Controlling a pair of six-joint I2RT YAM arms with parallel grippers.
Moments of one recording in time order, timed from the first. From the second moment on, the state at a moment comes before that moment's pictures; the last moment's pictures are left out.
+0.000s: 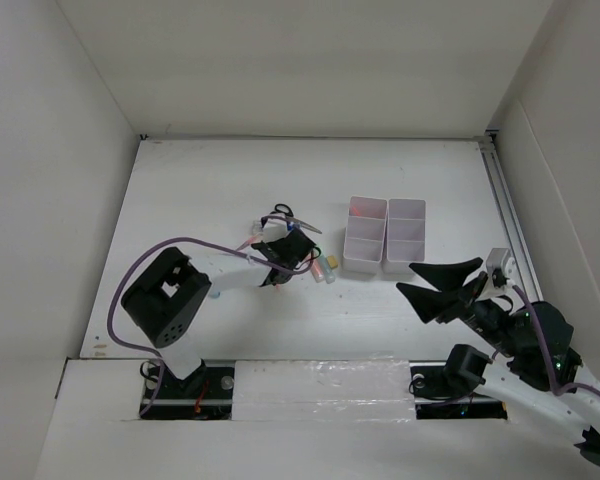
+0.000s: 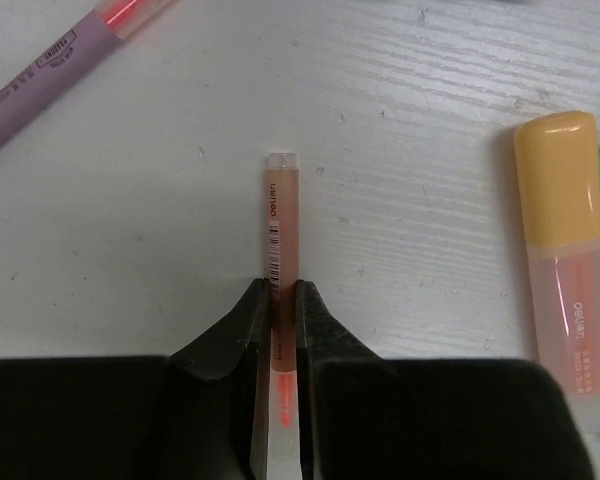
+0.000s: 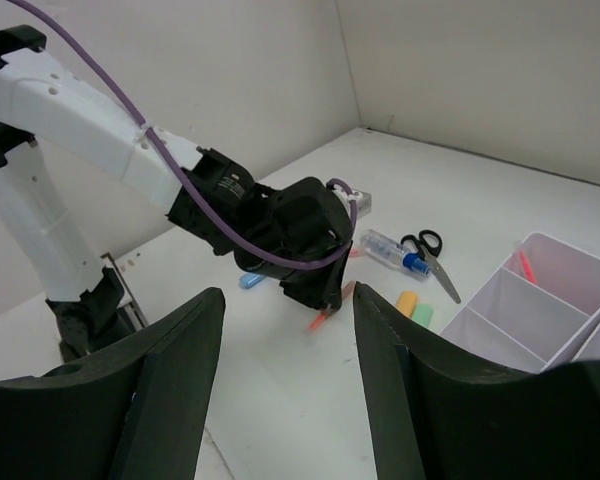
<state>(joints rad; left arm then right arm) -0.81 1.67 0.89 -0.37 -0.59 -0.85 1.01 0.13 0.59 -0.20 0.12 0.20</state>
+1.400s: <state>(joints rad) -0.85 1.85 1.10 0.93 -0.33 -0.28 1.01 0.13 0.71 -0.34 0.35 0.28</state>
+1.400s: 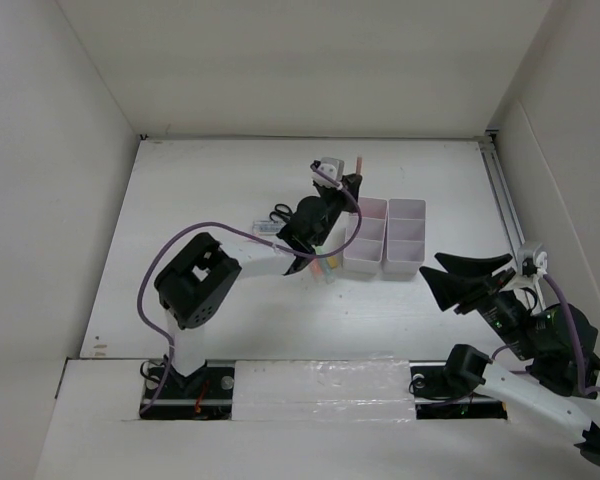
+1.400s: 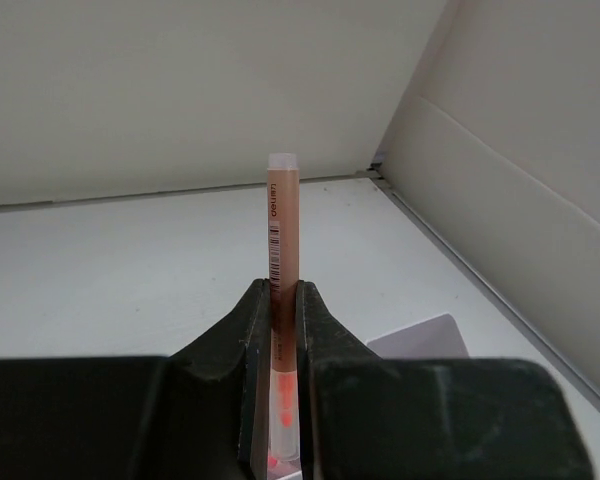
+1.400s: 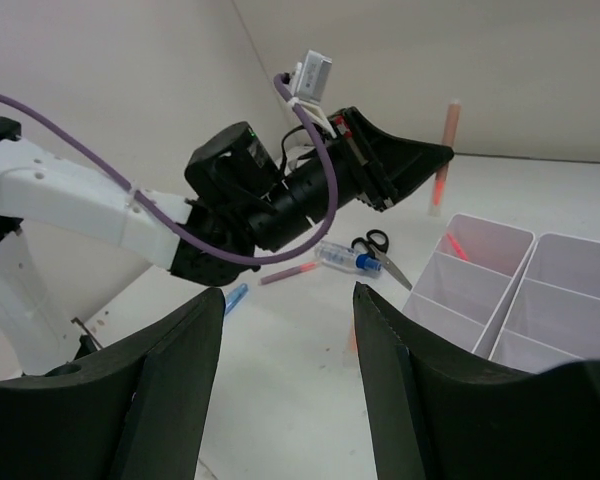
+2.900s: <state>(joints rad) -0.90 2.10 1.15 1.15 -0.22 -0.09 1.01 0.13 0.72 -0.40 0.33 0.29</state>
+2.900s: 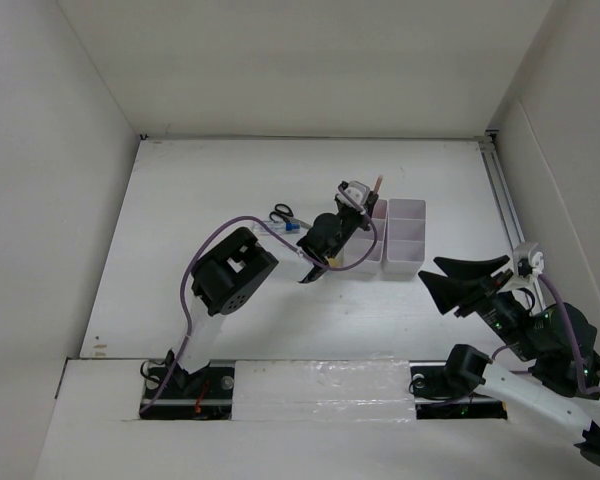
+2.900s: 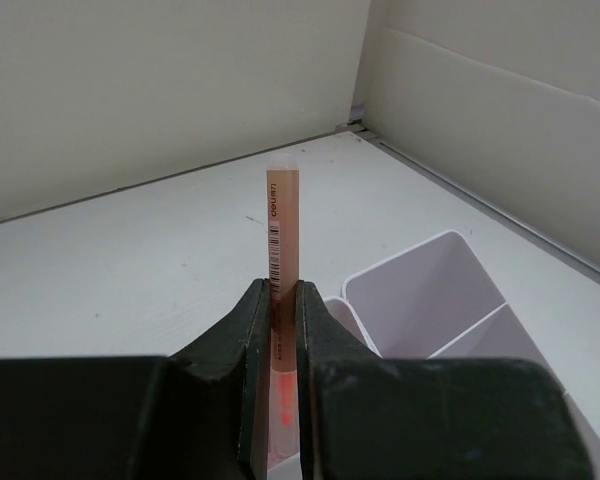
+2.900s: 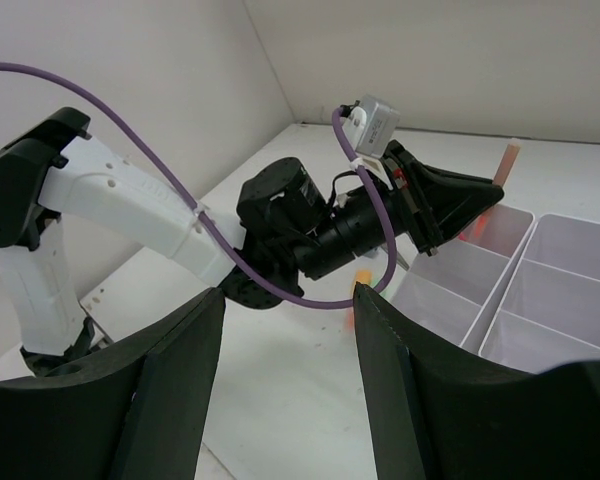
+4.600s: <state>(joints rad) -1.08 1.80 0.99 1.14 -0.59 0.13 1.01 0.15 0.72 -0.39 0.28 0.29</state>
